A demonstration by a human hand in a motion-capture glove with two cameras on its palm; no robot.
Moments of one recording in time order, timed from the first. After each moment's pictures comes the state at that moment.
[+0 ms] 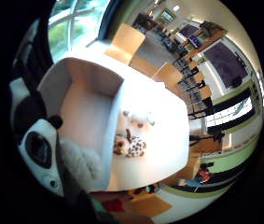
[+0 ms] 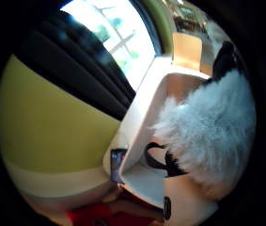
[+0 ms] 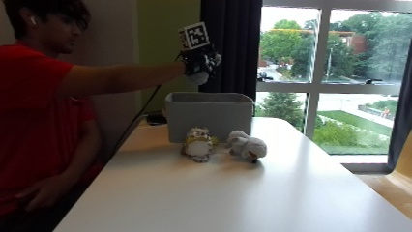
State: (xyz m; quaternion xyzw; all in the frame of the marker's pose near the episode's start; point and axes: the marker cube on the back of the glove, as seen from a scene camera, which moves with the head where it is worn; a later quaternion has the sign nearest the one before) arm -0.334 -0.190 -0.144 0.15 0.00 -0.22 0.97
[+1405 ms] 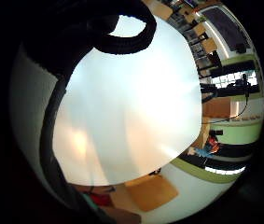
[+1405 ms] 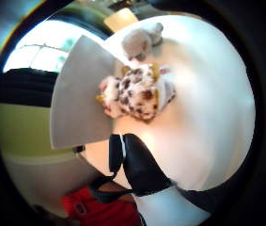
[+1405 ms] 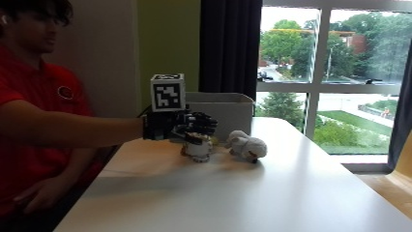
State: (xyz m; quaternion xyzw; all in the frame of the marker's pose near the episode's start) arm 0.000 -0.133 0.008 0.03 -0.03 -0.05 1.00
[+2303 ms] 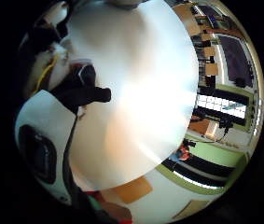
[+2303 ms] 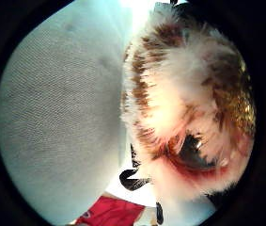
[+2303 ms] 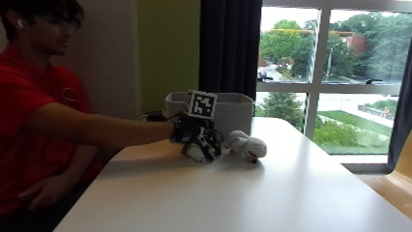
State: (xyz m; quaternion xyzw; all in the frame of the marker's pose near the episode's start) arm -0.107 -0.188 0.072 -0.09 0.10 -0.14 0.98
